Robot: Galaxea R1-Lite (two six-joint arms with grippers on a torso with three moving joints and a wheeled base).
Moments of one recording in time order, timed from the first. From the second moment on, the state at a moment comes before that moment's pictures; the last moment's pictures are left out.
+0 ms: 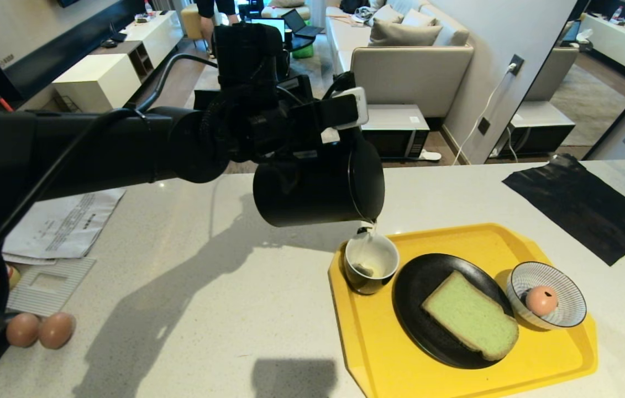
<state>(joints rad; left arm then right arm) -0.65 2.06 -1.93 -0.13 0.08 1.30 0.01 0.00 0.00 0.01 0.01 -0.04</state>
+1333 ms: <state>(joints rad) -0.68 2.04 -1.92 -0.07 0.16 1.38 0.01 0.00 0.00 0.01 0.01 -0.04</state>
